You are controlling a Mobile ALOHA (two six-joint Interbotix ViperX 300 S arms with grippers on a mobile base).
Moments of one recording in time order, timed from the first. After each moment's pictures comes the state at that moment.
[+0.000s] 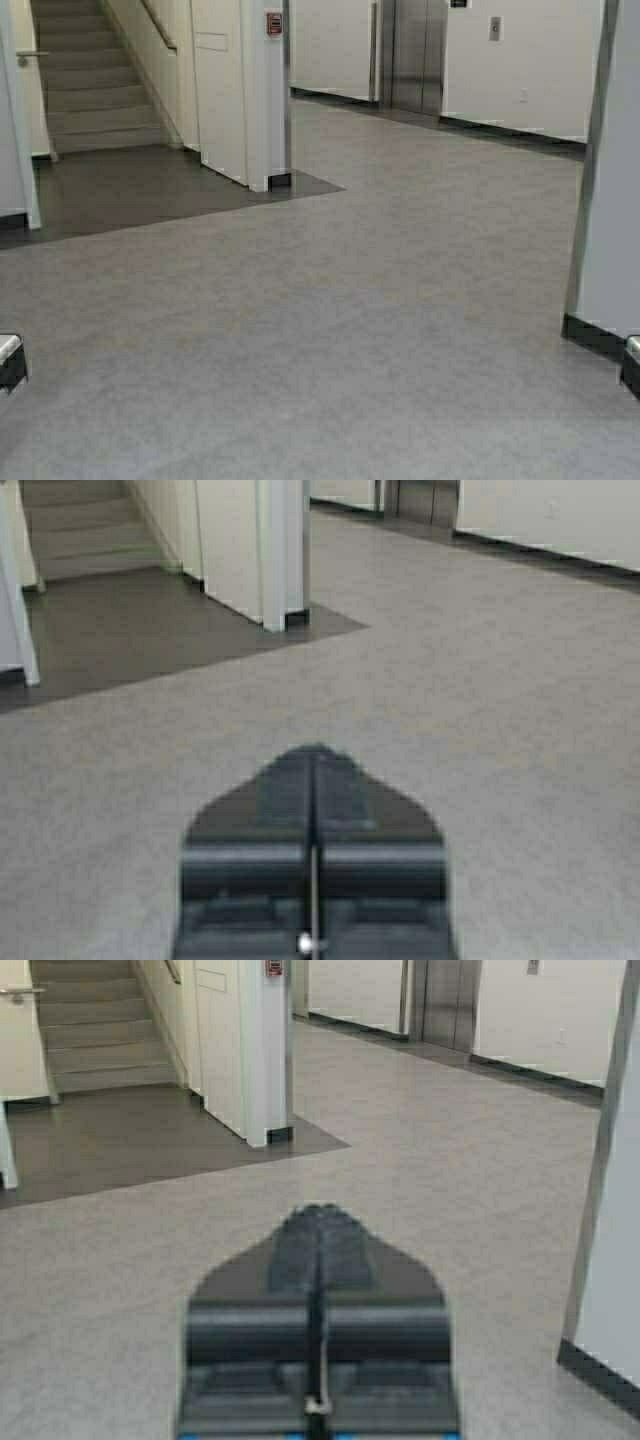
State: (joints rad) left arm 0.00 -0.80 1.21 0.03 -0.52 -0.05; right arm 0.01 -0.87 1.20 -0.14 -0.49 0.13
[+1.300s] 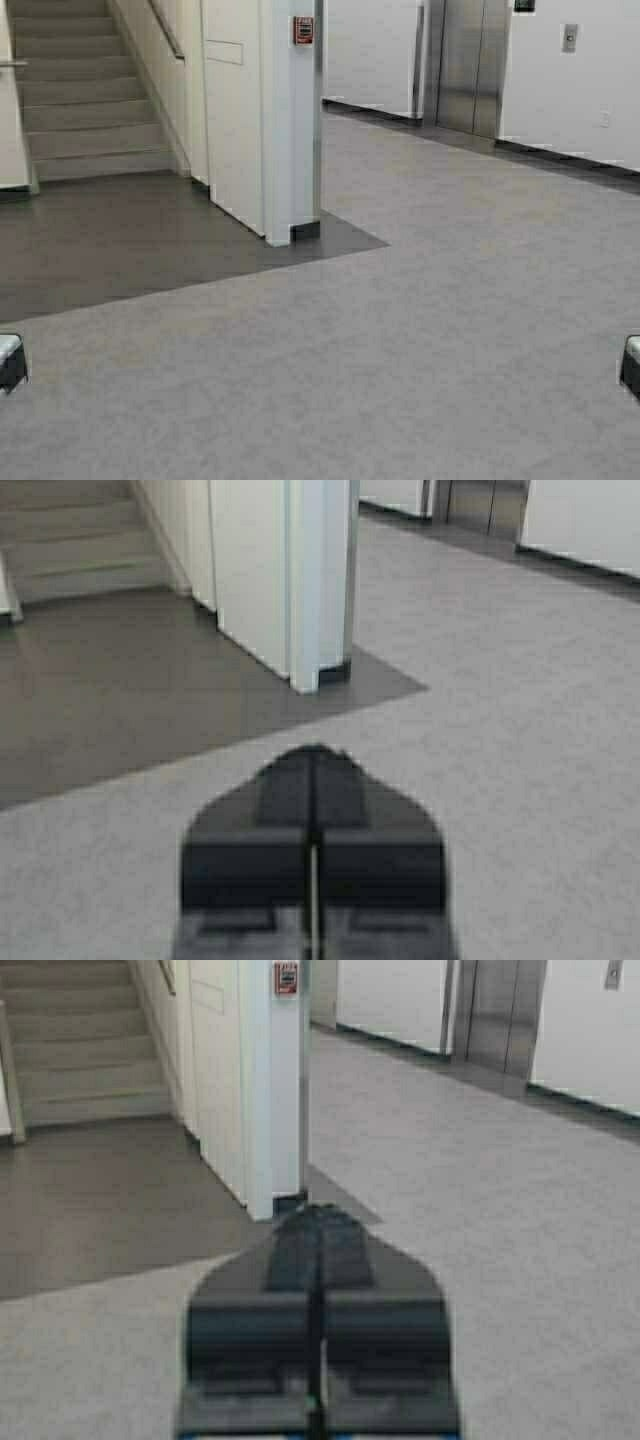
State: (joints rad) left arm 0.00 -0.74 1.20 0.04 -0.53 -0.06; right arm 0.01 -0.91 1.24 -0.14 -0.49 0.13
